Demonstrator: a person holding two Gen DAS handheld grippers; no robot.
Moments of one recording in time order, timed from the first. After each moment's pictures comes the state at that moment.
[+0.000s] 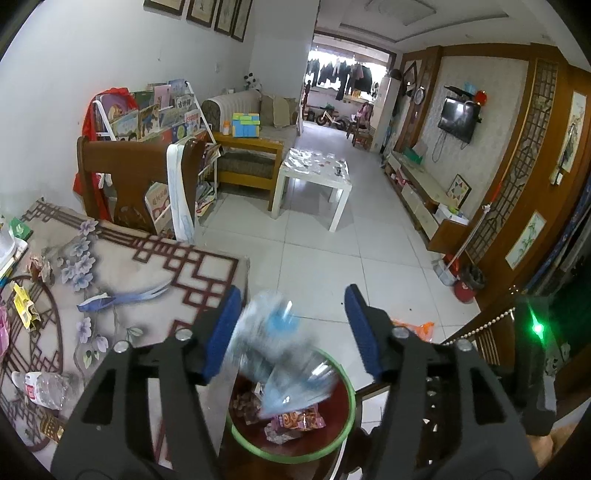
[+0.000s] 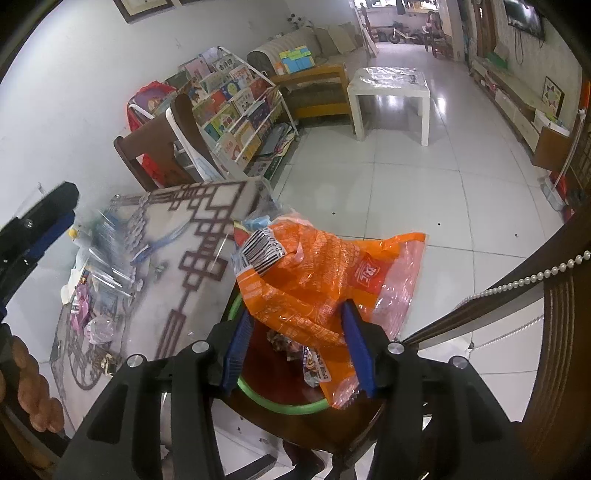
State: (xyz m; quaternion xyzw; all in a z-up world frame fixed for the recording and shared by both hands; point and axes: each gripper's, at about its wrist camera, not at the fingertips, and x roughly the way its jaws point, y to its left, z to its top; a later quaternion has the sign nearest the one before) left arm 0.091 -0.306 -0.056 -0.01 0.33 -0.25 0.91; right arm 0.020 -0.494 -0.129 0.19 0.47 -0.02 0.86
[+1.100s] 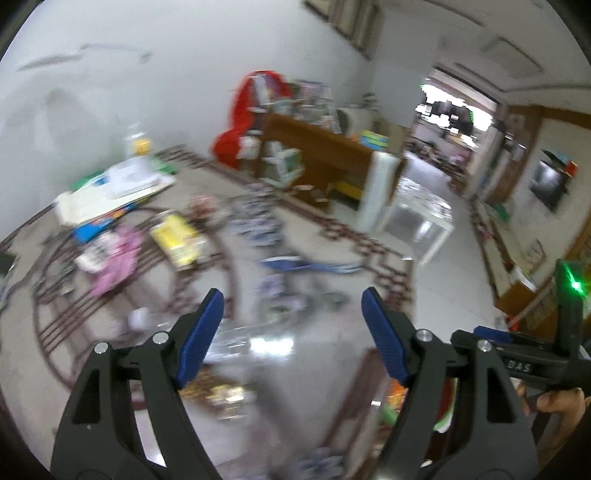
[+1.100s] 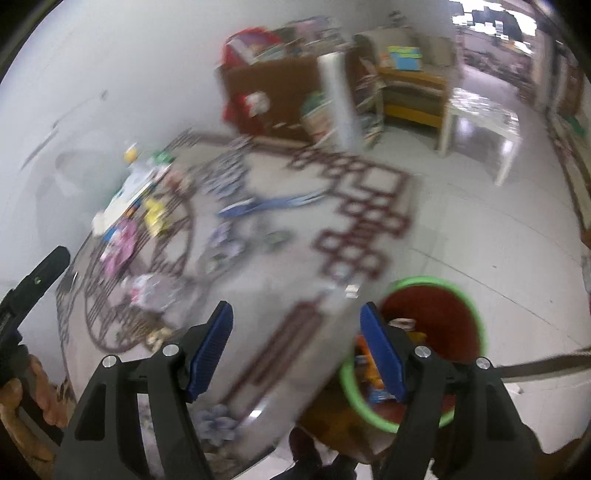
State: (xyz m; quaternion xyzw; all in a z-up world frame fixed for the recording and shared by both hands) left arm 0.064 -0.026 -0.086 -0.10 0.34 -0.04 0.93; right arm 0.091 -0.273 -0.123 0.07 0.49 0.11 0.86
